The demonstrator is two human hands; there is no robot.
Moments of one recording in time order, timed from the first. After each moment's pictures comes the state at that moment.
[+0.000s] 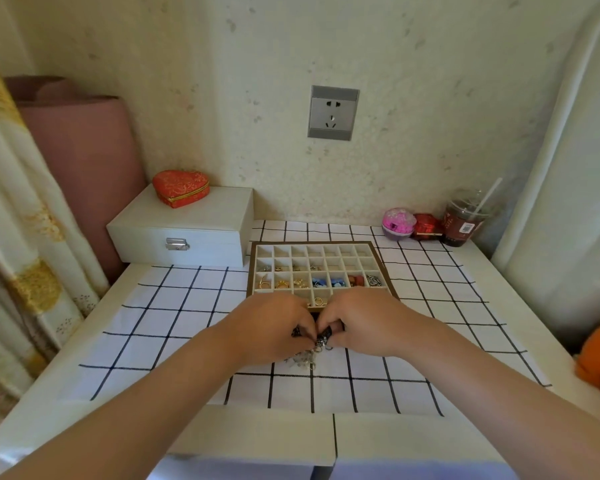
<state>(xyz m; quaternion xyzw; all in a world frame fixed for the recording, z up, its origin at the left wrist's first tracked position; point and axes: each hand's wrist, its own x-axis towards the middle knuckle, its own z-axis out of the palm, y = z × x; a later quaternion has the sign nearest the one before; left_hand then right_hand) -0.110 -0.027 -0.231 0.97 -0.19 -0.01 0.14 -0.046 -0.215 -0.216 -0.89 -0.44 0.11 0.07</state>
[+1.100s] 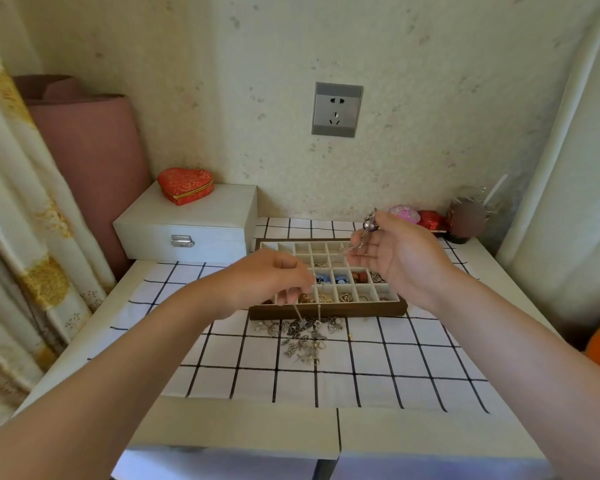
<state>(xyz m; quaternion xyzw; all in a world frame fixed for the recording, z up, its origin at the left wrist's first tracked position) -0.110 -0.013 -0.172 0.86 -0.02 -0.11 0.50 -0.024 -0.219 -0.167 -0.59 -0.13 0.20 0.77</state>
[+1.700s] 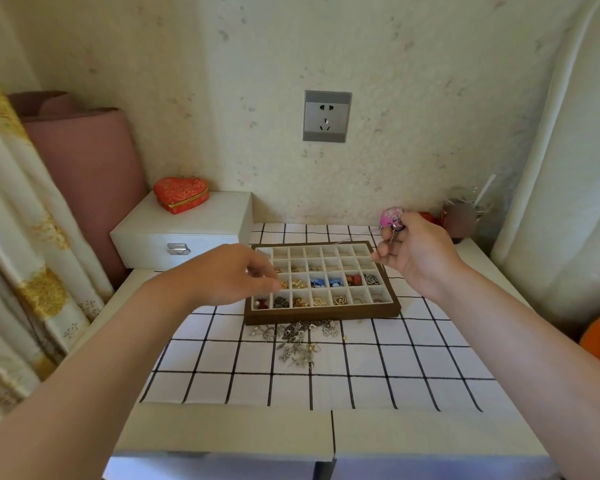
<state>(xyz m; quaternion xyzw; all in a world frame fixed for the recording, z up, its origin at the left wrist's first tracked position) -0.100 0.022 -0.168 0.97 -0.02 -0.05 0.24 0.007 -0.242 -0.172 -0.59 0.01 0.10 0.80</state>
